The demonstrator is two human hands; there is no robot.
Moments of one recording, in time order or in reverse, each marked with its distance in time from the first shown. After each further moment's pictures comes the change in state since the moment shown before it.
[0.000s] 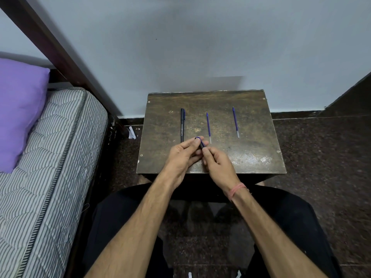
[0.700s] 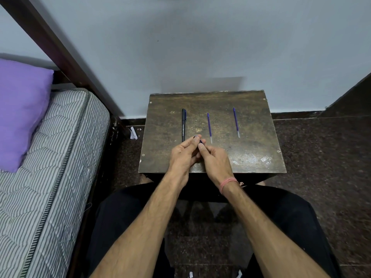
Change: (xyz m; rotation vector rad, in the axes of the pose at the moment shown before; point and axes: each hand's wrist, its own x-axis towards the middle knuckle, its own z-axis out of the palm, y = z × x) left_hand 0.001 -0.004 0.007 -0.083 0.146 0.015; right_hand 0.010 -0.008 0.014 -0.070 0.093 0.020
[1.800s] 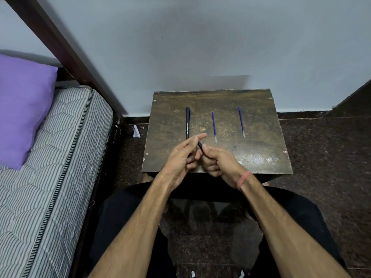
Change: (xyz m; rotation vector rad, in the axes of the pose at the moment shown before) left_hand 0.001 0.007 -0.032 0.116 -0.309 0.057; right_hand 0.006 -0.014 -0.020 0.464 -0.526 0.256
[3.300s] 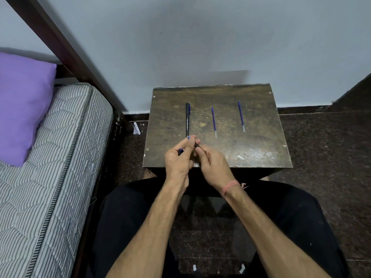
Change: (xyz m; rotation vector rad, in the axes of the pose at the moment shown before) left_hand -0.015 -0.021 0.019 -0.126 0.474 0.112; right_hand -0.005 0.038 0.026 -0.725 0.374 -0.419
